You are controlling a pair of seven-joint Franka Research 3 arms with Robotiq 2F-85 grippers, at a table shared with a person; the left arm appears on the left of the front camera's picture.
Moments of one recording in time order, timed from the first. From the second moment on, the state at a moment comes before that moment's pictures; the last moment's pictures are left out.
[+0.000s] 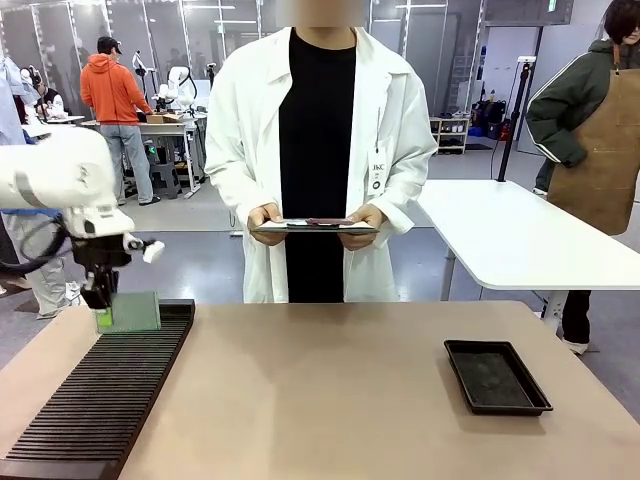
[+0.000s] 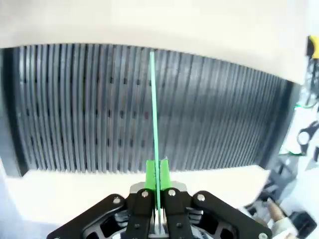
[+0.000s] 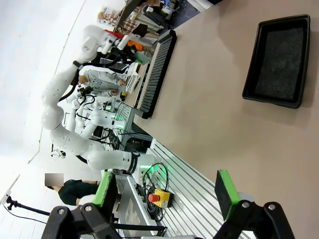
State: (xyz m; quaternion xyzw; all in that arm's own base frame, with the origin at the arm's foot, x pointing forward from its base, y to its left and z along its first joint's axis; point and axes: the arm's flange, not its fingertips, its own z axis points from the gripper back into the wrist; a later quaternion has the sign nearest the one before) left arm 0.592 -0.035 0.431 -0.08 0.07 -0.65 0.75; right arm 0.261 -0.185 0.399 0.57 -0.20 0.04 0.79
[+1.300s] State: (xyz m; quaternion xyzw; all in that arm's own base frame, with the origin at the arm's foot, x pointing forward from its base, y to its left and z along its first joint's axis) left arm 0.535 -0.023 0.325 -0.72 -0.10 -0.12 0.68; right arm 0.261 -0.186 0.399 0.57 -0.20 0.04 0.79
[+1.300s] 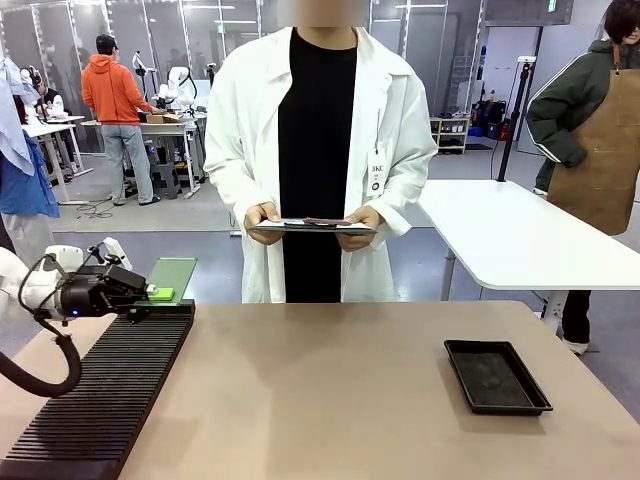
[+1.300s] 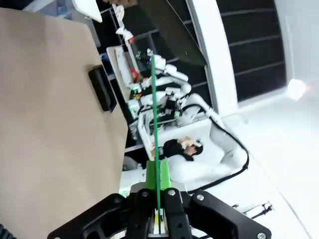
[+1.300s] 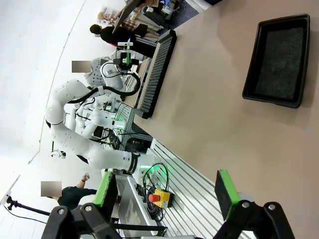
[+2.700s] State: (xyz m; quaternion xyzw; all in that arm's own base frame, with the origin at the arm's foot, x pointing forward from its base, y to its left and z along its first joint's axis) left arm 0.560 -0.036 0.311 -0.72 -0.05 -0.06 0.69; right arm 0.261 -0.186 0.398 0.57 -0.20 0.04 0.79
